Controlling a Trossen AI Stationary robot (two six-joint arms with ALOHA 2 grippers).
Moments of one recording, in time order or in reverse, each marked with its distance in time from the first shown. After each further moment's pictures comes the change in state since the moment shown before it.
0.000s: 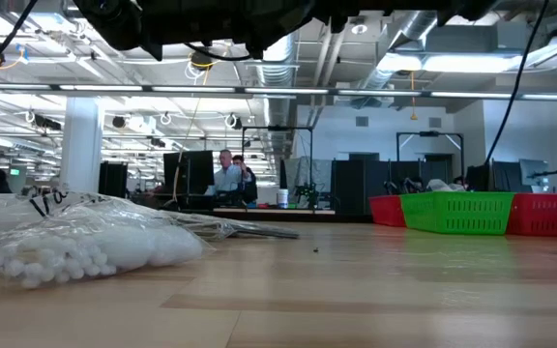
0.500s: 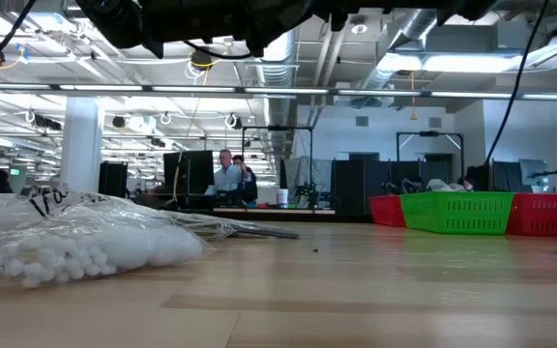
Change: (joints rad) left arm -0.002 -0.002 0.014 0.004 0.010 -0.028; right arm 0.001 0.008 0.001 0.028 0.001 0.012
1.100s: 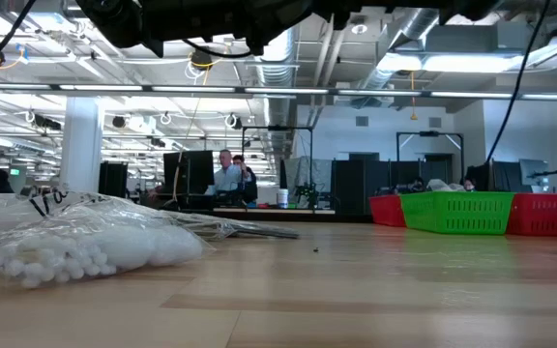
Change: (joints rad) left arm -0.001 0.000 0.001 0.008 -0.014 -0.001; right arm 0.000 -0.014 -0.010 0.017 0.001 0.010
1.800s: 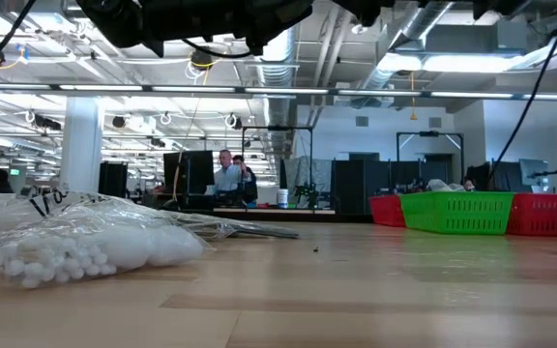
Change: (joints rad) left arm 0.001 0.000 0.001 0.004 -0.002 -0.005; right arm 0.006 -0.185 -0.105 -0.077 0.031 0.017
